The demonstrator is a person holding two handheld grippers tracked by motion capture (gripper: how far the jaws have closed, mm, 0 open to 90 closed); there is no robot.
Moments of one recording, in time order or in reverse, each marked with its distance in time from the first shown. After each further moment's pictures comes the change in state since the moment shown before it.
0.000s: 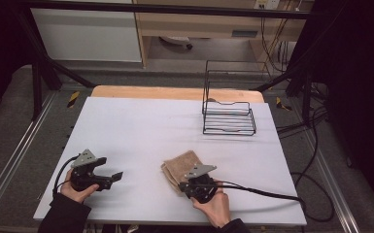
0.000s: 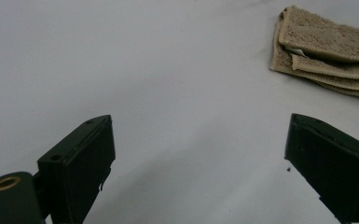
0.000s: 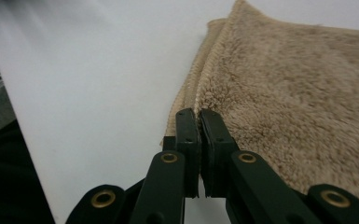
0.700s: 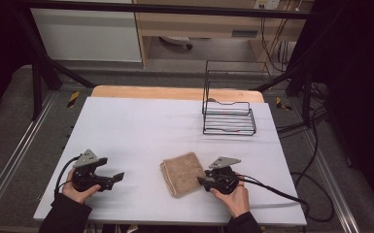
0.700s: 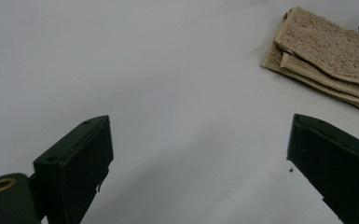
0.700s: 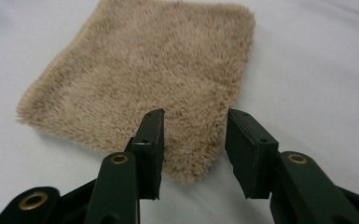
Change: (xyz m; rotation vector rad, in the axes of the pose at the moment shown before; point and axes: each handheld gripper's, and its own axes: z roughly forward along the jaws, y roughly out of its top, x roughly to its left) left arm -0.006 0.002 0.002 0.007 0.008 -0.005; right arm -0.062 -0.027 -0.022 -0.024 -0.114 0.092
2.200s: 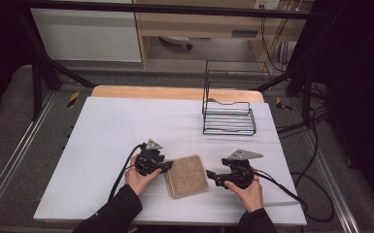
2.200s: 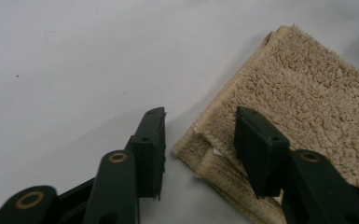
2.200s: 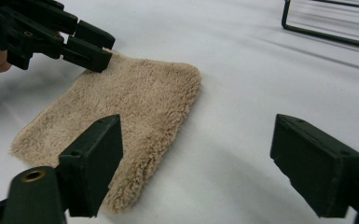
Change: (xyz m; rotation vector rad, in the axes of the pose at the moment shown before) left arm -0.086 0.065 0.132 0.166 -0.030 -0.049; right arm -0.038 0.000 -0.028 -0.153 0.023 0.107
